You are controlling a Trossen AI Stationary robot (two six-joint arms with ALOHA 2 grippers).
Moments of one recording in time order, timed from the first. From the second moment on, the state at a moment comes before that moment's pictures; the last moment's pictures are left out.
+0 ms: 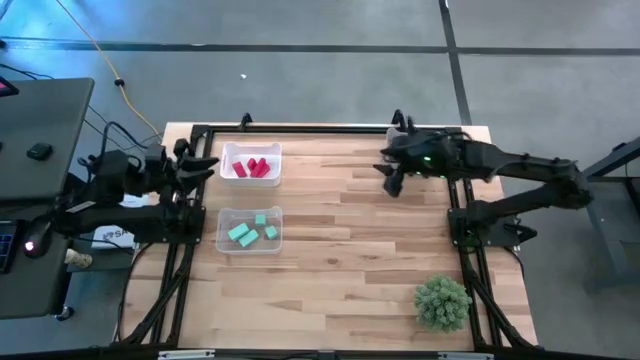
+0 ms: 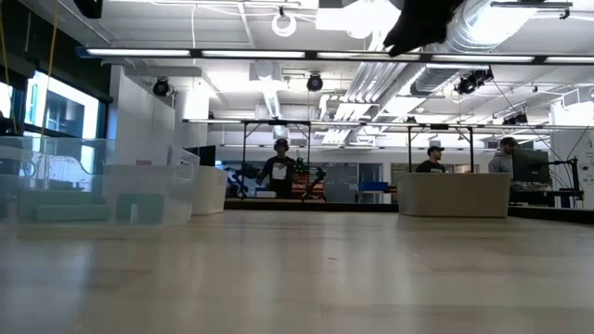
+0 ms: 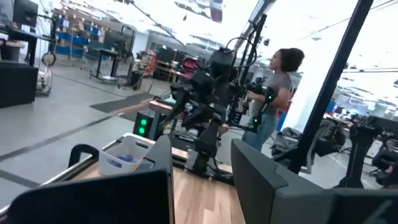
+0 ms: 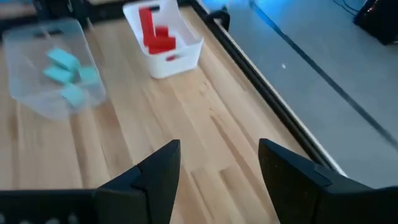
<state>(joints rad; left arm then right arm) 0.27 0.20 0.67 -0.33 0.01 -0.29 -0.16 1.13 1.16 -0.68 0.28 0.11</state>
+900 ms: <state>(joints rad) 0.27 0.00 0.14 0.01 -0.11 -0.34 -0.16 0.61 0.68 -0.36 0.29 0.36</state>
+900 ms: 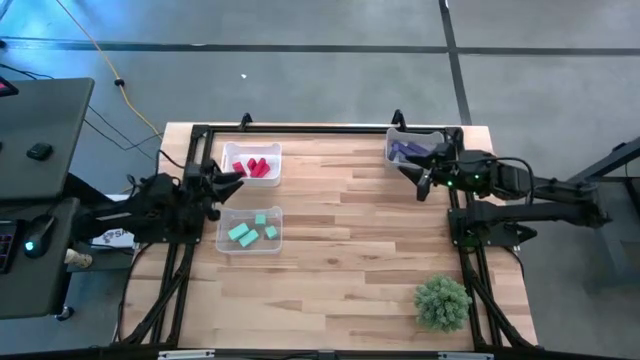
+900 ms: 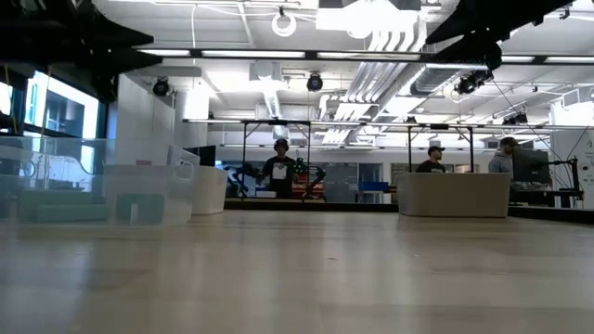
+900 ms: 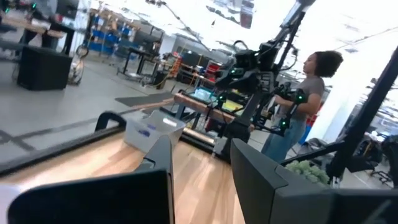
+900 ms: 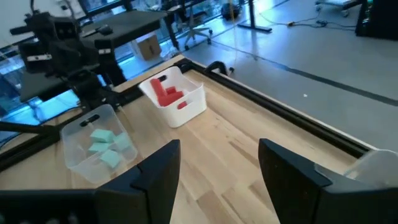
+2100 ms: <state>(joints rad) 0.27 0.02 0.01 0.03 -0.12 -0.18 -0.16 0.01 0.13 -0.21 0.23 0.40</state>
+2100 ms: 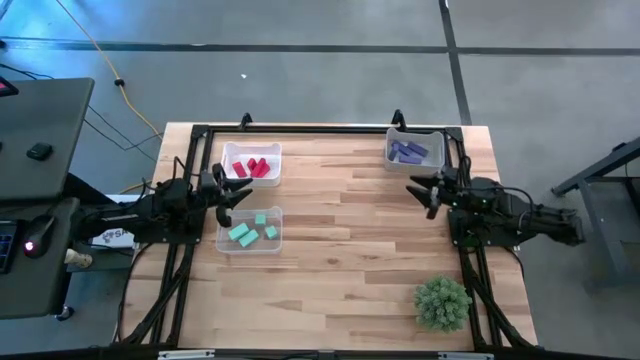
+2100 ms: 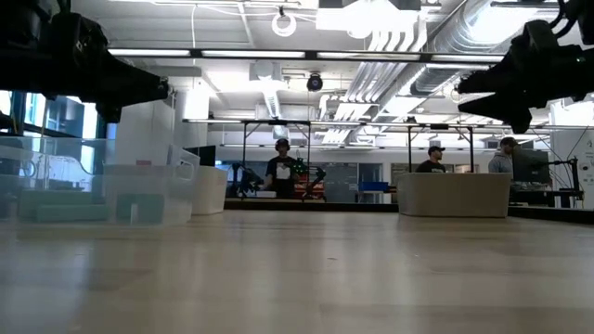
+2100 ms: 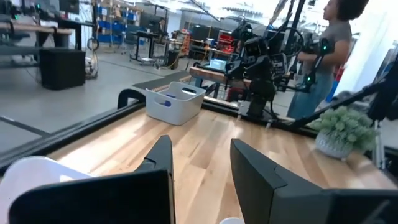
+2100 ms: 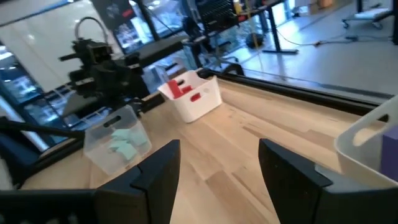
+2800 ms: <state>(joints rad) 0.27 0.02 0.01 0.03 -0.11 -0.15 -0.16 0.01 0.09 -0.22 0.11 0.38</state>
